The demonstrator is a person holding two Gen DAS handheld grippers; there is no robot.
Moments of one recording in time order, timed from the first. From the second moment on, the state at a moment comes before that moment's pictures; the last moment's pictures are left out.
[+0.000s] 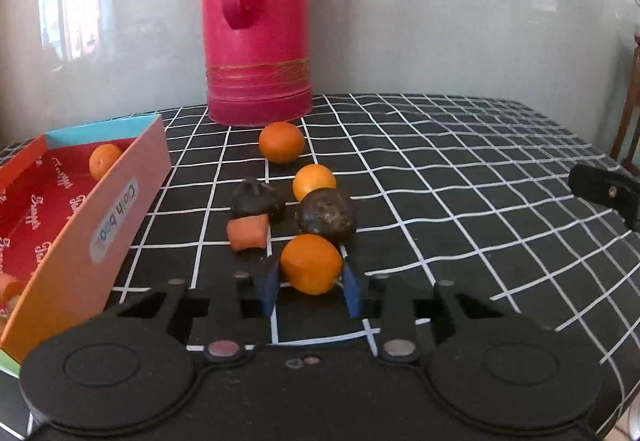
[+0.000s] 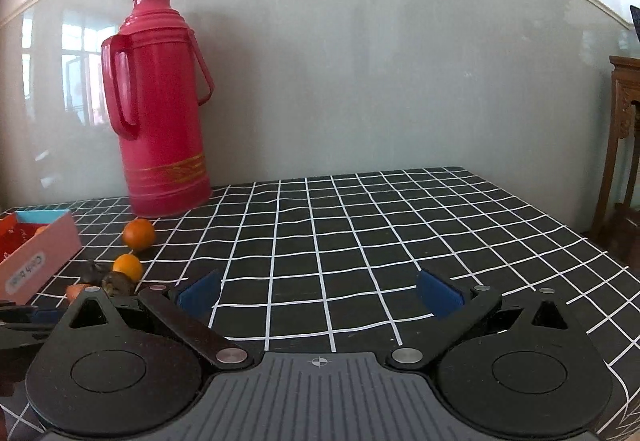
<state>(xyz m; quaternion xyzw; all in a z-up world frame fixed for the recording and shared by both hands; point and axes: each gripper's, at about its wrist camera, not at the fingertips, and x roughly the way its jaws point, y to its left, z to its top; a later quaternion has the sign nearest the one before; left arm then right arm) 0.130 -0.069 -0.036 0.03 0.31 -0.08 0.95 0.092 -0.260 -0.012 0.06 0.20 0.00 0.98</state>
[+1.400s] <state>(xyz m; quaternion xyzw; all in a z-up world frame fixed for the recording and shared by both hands) 0.091 0.098 0.007 -0.01 0.23 0.09 0.97 0.099 -0.142 -0.008 0.03 0.20 0.10 0.97</state>
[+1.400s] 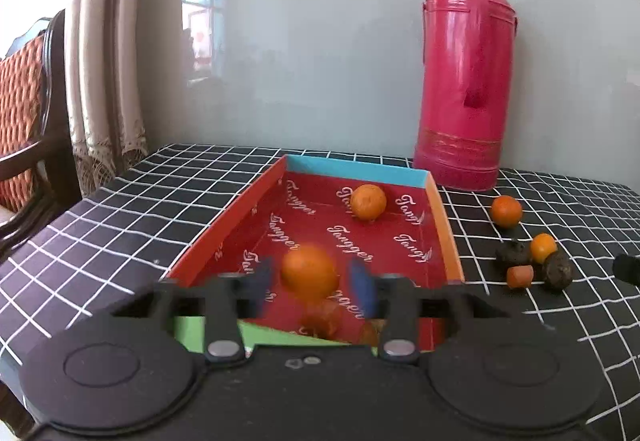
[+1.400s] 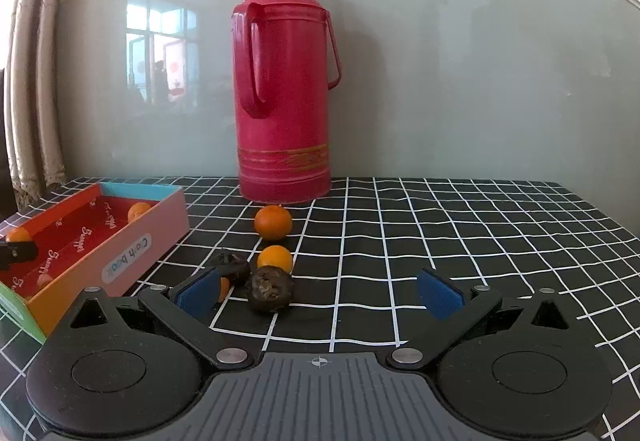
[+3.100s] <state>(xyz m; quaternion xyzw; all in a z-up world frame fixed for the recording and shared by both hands) 0.071 0.100 0.013 0.02 0.18 0.13 0.98 0.113 -0.103 -0.017 -0.09 0.22 0.14 0.96</state>
